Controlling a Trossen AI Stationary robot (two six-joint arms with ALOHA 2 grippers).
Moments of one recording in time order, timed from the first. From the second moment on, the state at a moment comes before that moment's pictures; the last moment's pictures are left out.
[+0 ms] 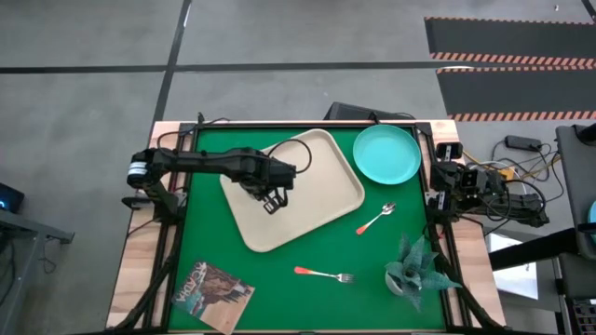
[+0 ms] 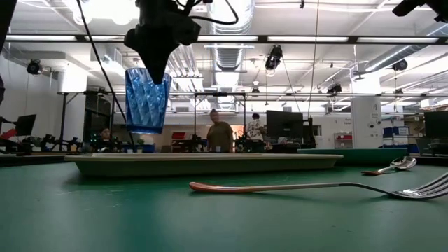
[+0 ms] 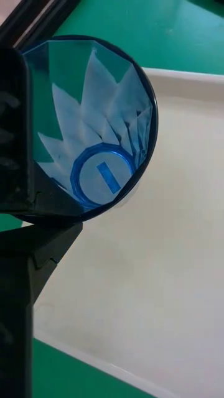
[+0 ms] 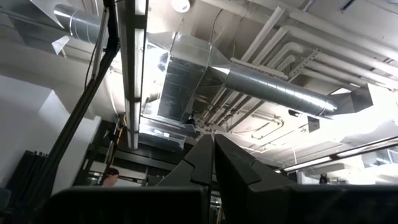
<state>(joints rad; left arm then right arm) 0.03 1.72 1.61 -1.38 -0.21 -0.68 -0.11 0.08 0.09 0.82 -0.08 -0.24</state>
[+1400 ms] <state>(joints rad) 0.03 1.71 1.44 -1.32 -0.40 -0.67 -0.11 0.08 0.09 0.81 -0.08 -0.25</state>
